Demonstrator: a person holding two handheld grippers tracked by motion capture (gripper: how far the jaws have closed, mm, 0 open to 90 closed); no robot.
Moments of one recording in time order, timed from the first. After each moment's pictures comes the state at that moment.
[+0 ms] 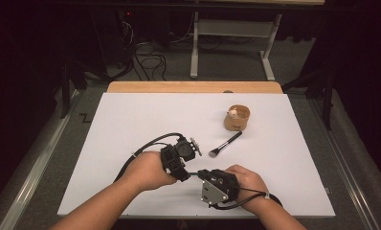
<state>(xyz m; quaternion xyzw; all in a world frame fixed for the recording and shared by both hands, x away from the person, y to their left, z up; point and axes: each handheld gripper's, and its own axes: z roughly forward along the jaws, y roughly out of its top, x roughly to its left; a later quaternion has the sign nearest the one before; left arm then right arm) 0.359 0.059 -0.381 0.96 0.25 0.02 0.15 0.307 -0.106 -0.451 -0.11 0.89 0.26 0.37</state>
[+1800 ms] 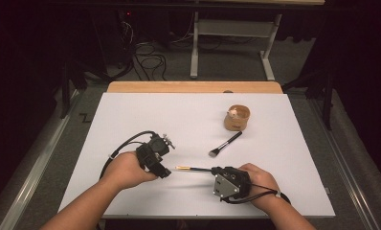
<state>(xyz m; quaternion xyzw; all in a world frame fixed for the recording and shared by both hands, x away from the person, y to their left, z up) 0.375 0.130 -0.411 0.93 0.33 0.02 0.17 0.321 -0.138 -0.460 -0.06 0.90 0.23 0.36</state>
